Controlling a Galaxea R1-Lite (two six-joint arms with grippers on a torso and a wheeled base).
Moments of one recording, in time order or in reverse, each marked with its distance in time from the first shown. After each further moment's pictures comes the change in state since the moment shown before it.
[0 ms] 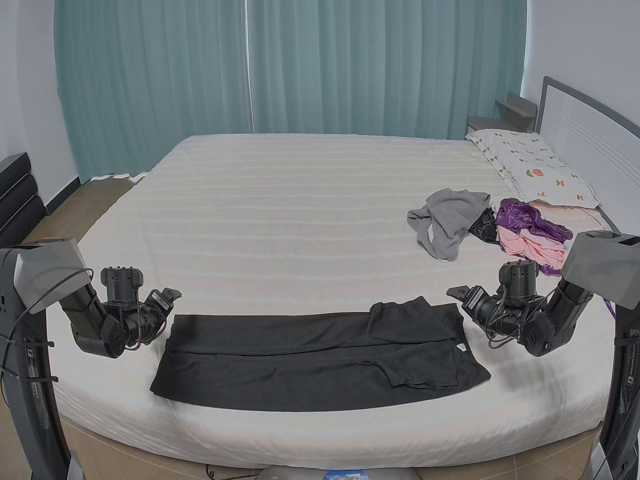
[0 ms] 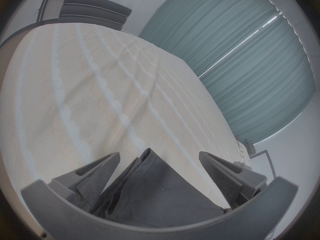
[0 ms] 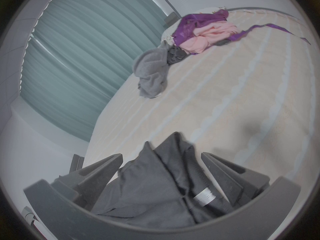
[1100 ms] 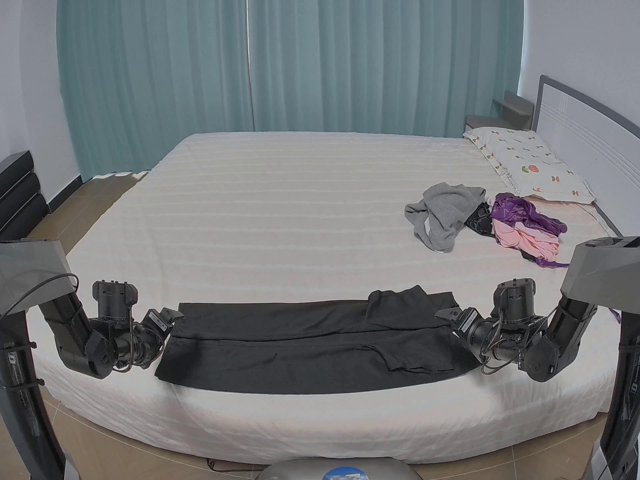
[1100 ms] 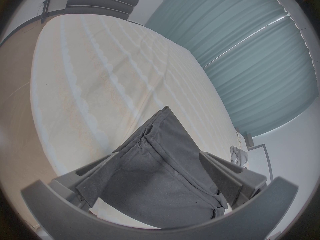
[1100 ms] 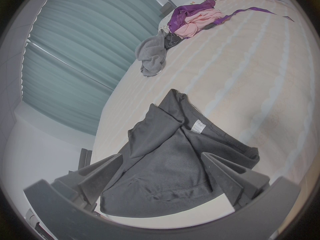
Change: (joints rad) left arm -0.046 -0.161 0.258 -0.003 -0.037 -0.056; right arm 0.106 -0.079 0.206 -0.077 0.008 0.122
